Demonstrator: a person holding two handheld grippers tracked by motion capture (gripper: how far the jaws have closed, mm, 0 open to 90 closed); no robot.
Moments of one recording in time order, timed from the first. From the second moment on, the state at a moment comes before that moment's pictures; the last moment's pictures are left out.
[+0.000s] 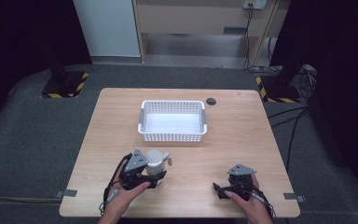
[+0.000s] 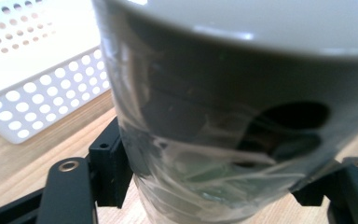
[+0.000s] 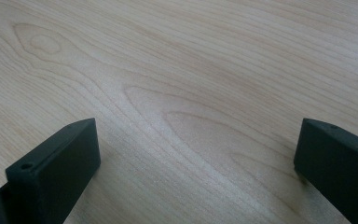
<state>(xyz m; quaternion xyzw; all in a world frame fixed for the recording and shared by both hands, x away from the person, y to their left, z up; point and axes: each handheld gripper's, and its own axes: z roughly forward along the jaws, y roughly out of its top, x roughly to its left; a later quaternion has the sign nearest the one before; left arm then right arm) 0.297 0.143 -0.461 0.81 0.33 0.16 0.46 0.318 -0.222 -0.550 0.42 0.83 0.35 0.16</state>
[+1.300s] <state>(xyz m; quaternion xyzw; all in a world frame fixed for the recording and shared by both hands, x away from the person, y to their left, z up) 0.354 0.155 -0.404 0.83 0.24 0.15 0.48 0.318 -0.222 -0.550 0.41 0.83 0.35 0.16</state>
